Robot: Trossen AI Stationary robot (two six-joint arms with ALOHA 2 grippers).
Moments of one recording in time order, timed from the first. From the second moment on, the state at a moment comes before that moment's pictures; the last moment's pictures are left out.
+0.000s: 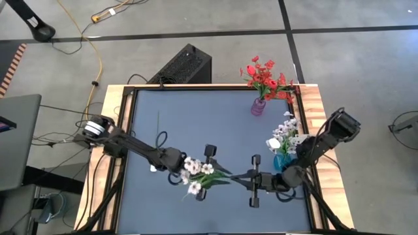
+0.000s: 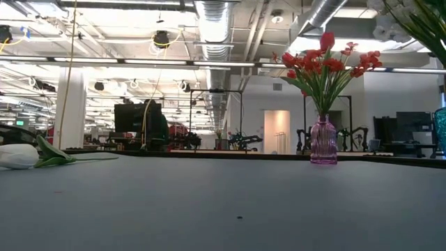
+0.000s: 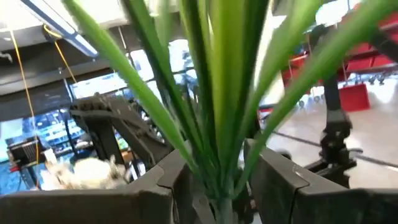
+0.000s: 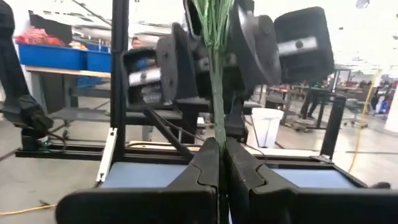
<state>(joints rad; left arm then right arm) -0.34 1.75 1.09 0.94 -0.07 0.33 0.74 1.56 0.65 1.19 0.82 -0.25</state>
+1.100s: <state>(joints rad) -0.33 1.87 1.16 0.67 -0.12 -0.02 1.03 1.43 0.65 0.89 1.09 -0.01</state>
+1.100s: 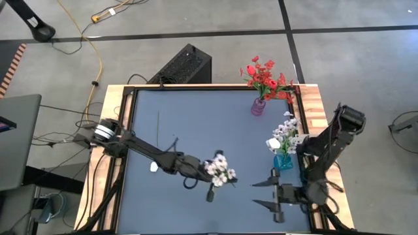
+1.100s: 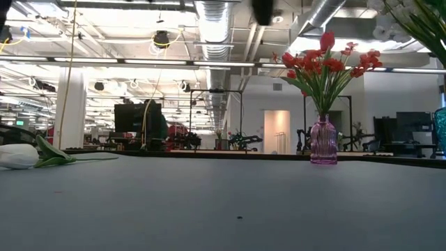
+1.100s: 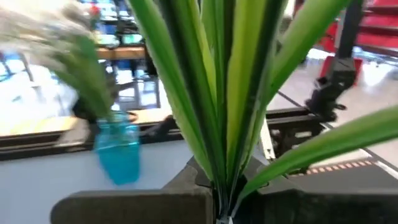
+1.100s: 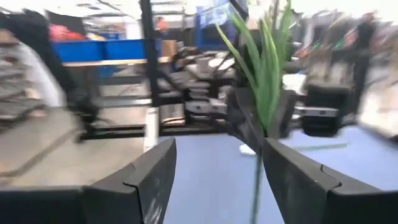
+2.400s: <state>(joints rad) -0.34 2.20 1.74 0.34 -0.02 0.13 0.99 1.36 0.79 0.04 0.86 0.49</state>
